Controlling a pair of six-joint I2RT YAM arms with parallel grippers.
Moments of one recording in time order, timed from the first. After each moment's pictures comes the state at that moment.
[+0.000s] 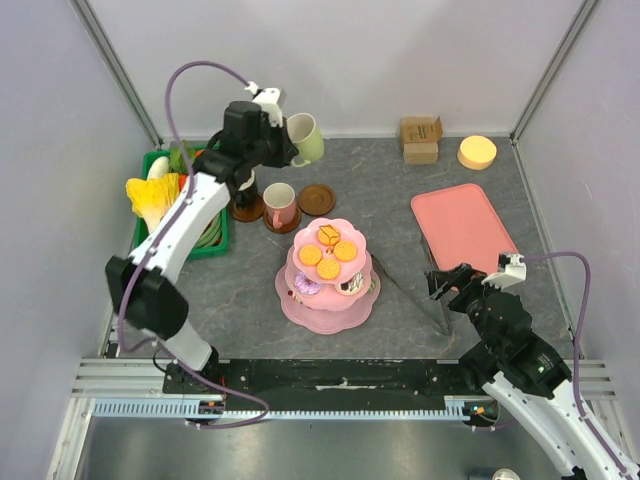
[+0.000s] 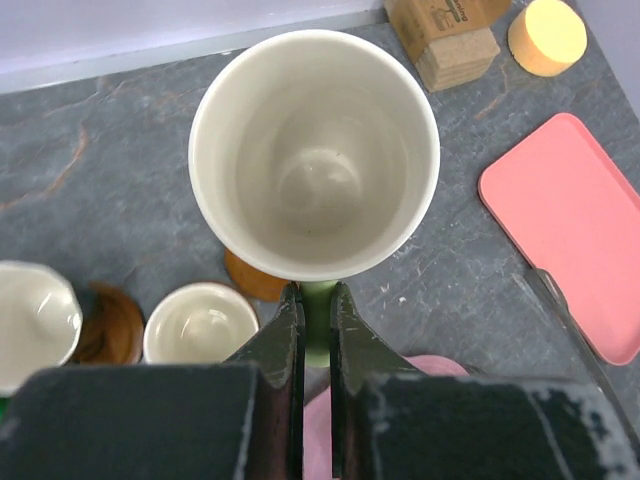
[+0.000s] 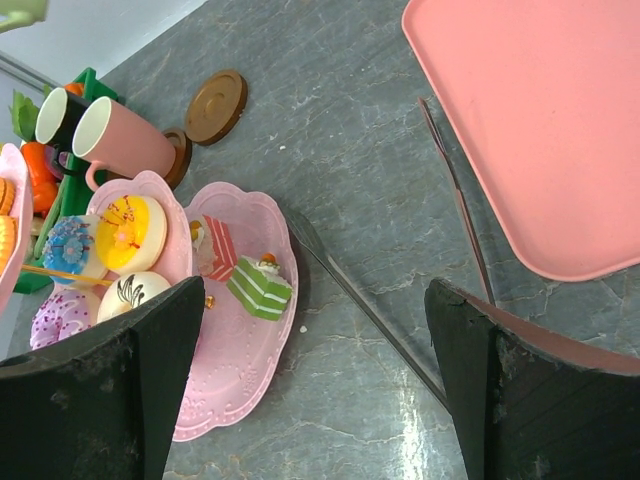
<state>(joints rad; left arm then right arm) -0.38 1.56 1.57 -0.43 0.11 -0.22 0.62 0.10 0.43 -0.60 0.40 0.72</state>
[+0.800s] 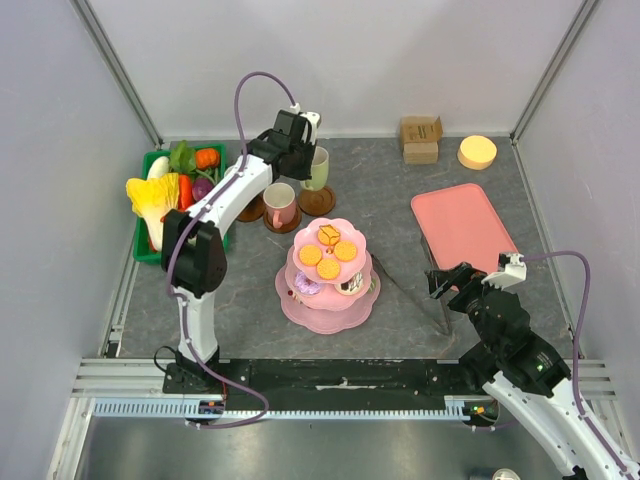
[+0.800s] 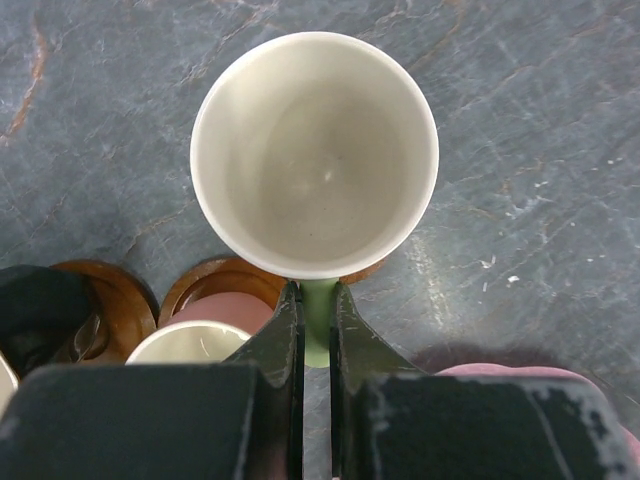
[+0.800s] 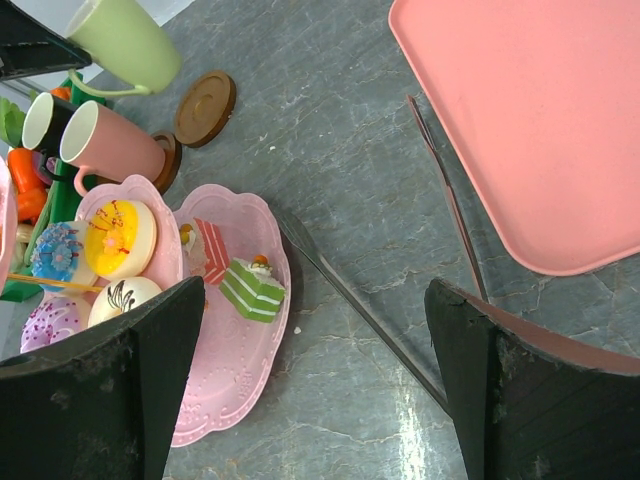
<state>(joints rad) -0.45 2.00 1.86 -0.61 -0.02 -0.09 0.62 0.12 0.43 -0.62 0.42 0.73</state>
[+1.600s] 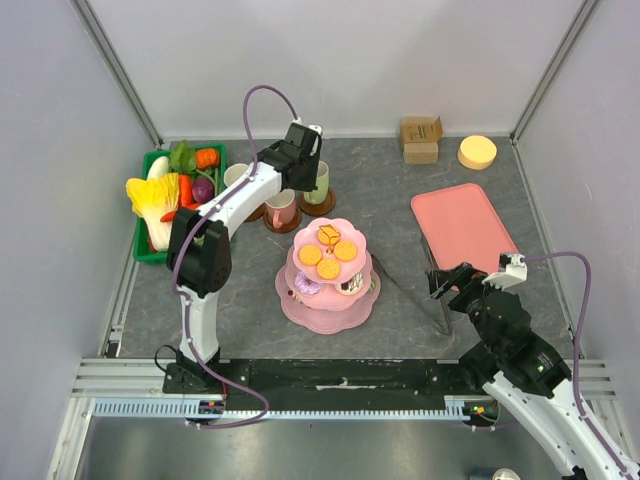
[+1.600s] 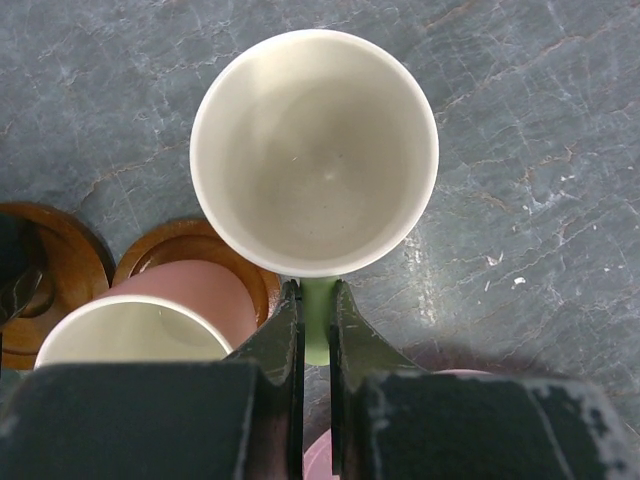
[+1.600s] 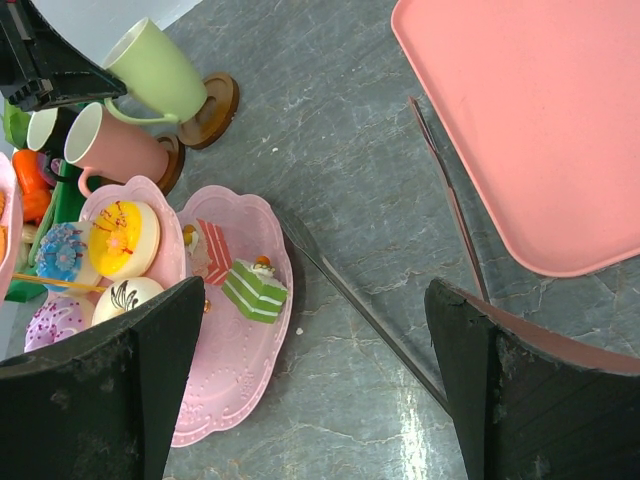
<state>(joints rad) -0.49 2.03 1.79 -0.60 -0.11 -0.21 0.62 0.11 0.43 -0.62 0.42 0.73</state>
